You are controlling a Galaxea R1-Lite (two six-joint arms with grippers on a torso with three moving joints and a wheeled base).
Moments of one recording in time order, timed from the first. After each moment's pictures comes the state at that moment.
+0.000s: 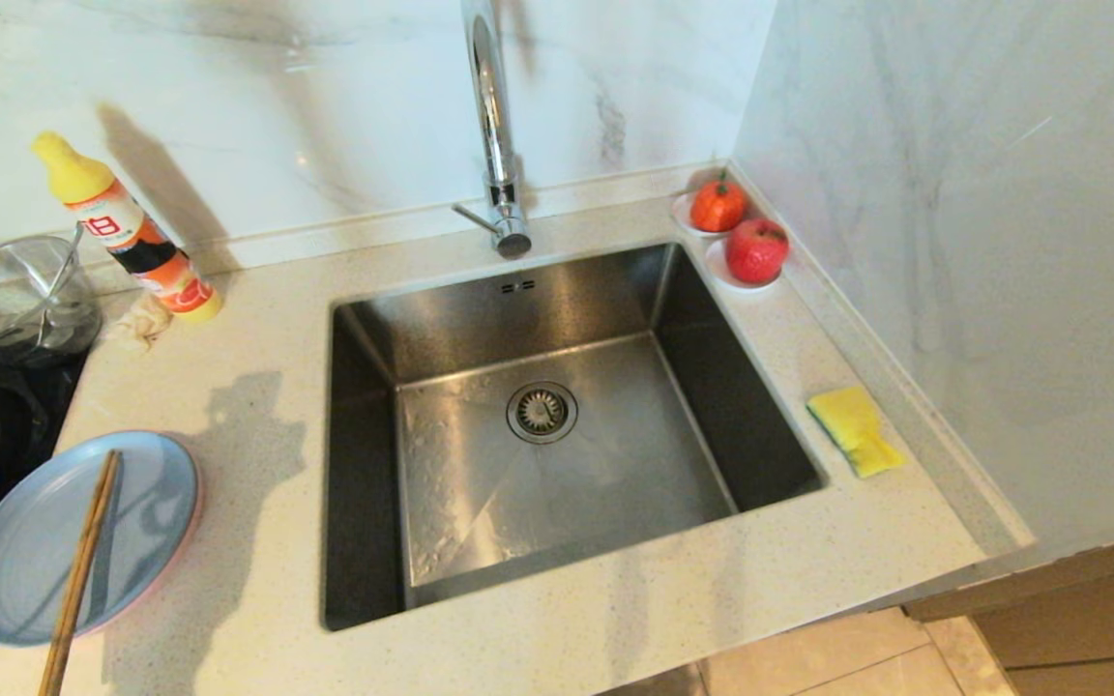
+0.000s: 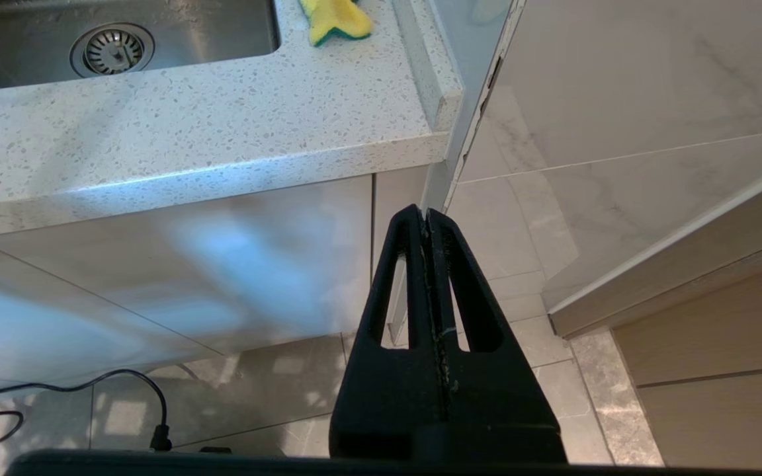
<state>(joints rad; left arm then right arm) 0.02 0.84 -0.86 0.10 0.10 -0.02 0.00 0.00 0.00 0.00 0.01 -0.01</state>
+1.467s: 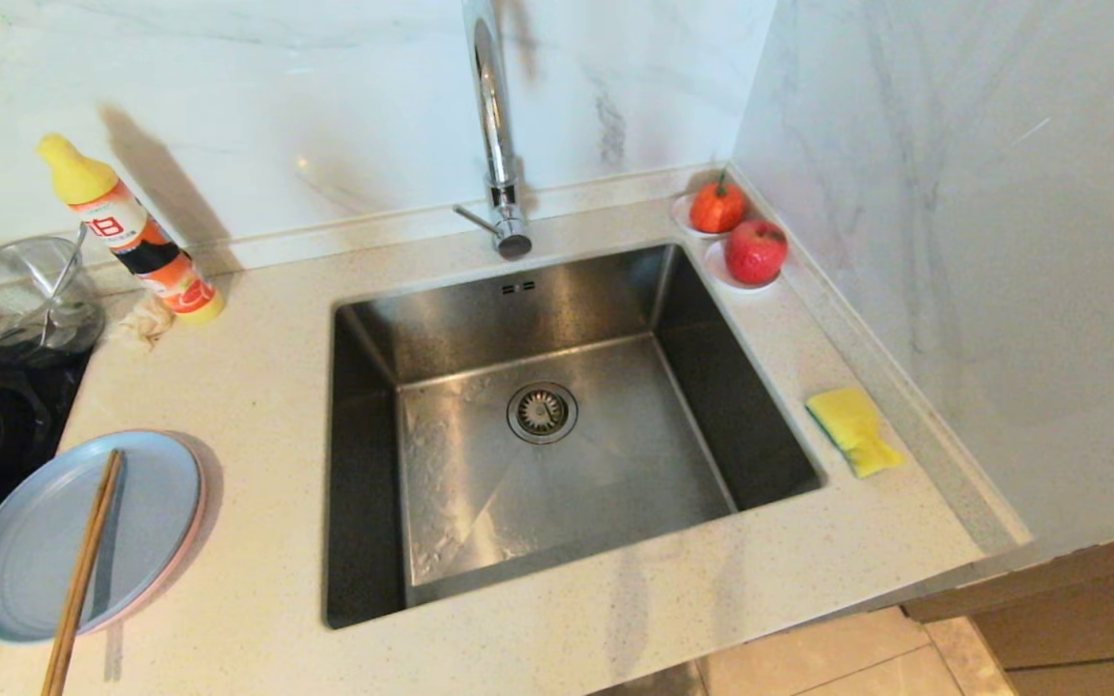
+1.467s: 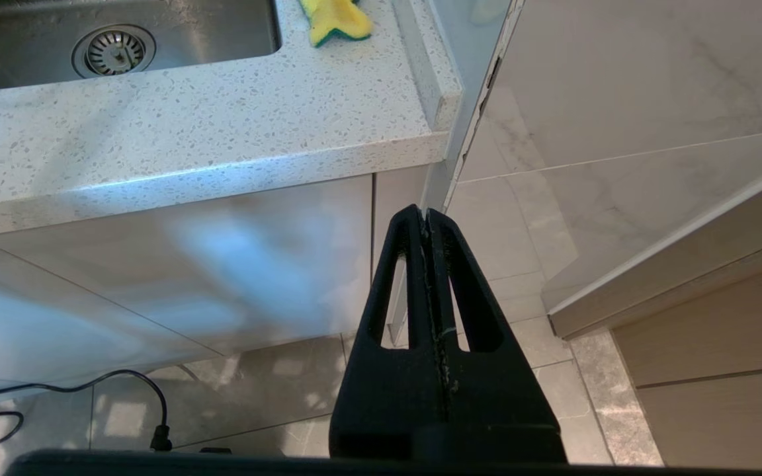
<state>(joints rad) 0.01 0.00 -0.09 0.21 0.05 -0.05 0.00 0.00 0.00 0.00 0.01 -0.01</state>
